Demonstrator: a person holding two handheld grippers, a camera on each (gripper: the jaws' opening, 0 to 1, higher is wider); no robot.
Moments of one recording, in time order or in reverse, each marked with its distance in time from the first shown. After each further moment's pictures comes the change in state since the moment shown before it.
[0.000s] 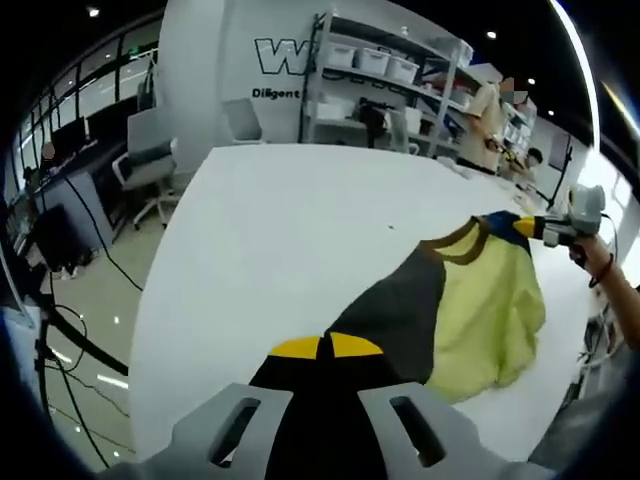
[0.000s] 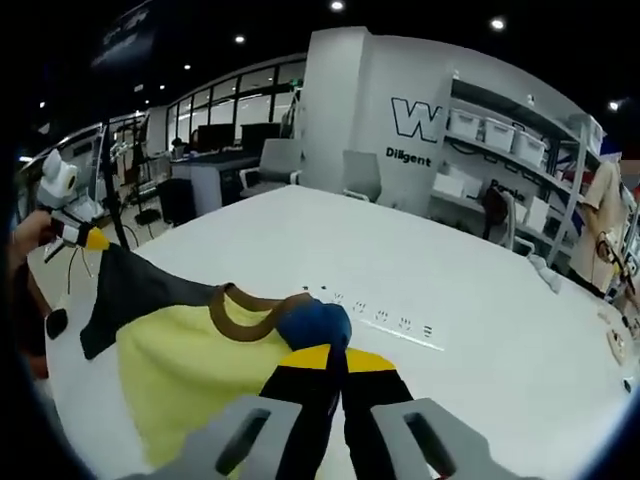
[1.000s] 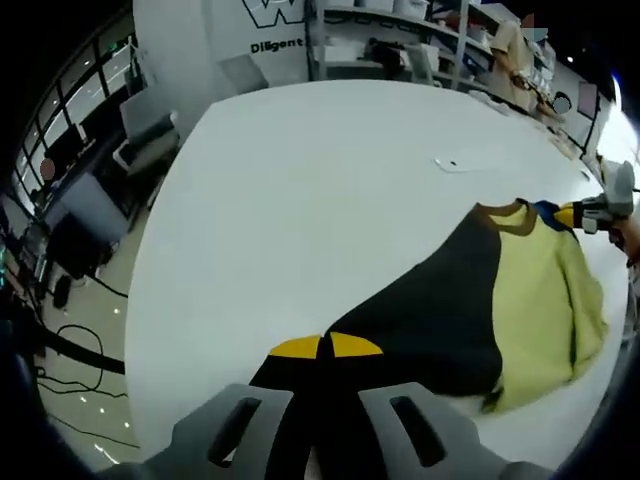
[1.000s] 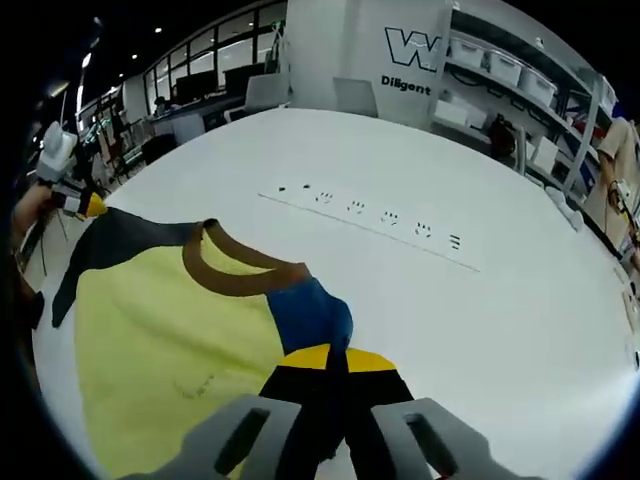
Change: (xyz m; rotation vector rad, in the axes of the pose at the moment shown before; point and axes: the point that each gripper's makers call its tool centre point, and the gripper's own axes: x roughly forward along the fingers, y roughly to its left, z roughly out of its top) left arm 0.091 0.031 -0.037 0.107 0.226 0.135; right arm 0.059 -0.004 -0.108 0.071 0.275 0.005
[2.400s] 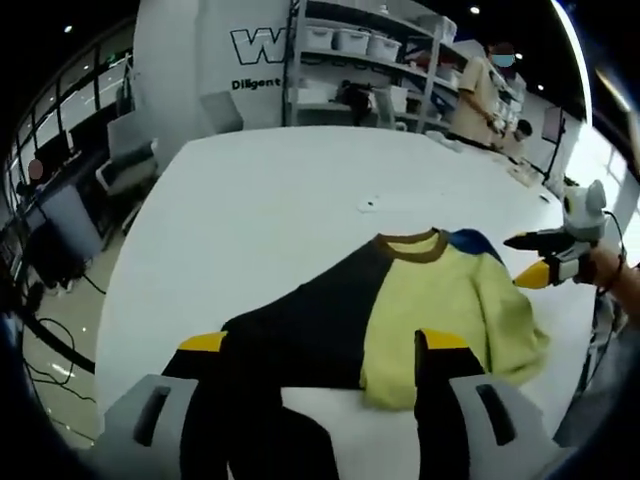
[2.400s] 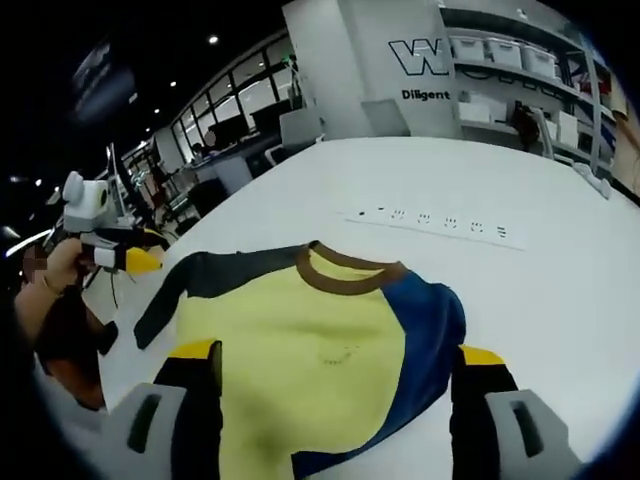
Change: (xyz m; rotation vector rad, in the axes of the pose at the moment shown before) left arm -0.078 -0.085 0.000 -0.029 -0.185 -0.166; right arm -0.072 0.081 -0.001 0.138 -0.106 0.266
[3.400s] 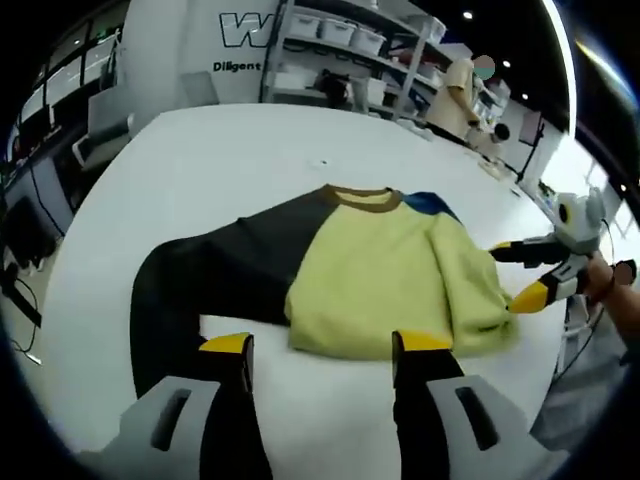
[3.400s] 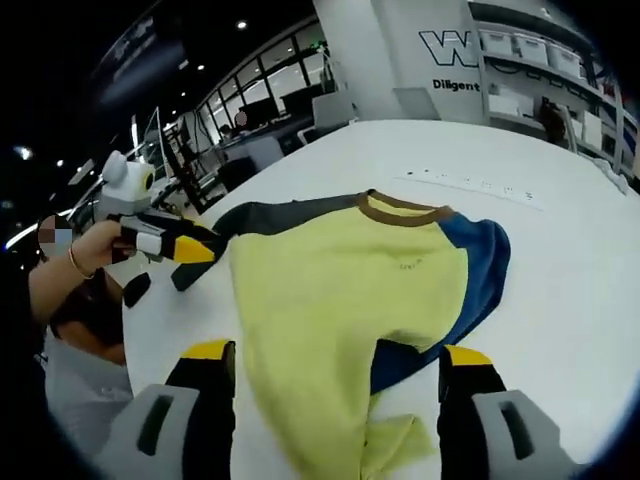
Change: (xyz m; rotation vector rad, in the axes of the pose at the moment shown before) left arm 0.007 -0.046 -0.067 -0.046 0.048 -0.137; right arm -0.030 0.051 -0.072 -0.060 0.062 0.102
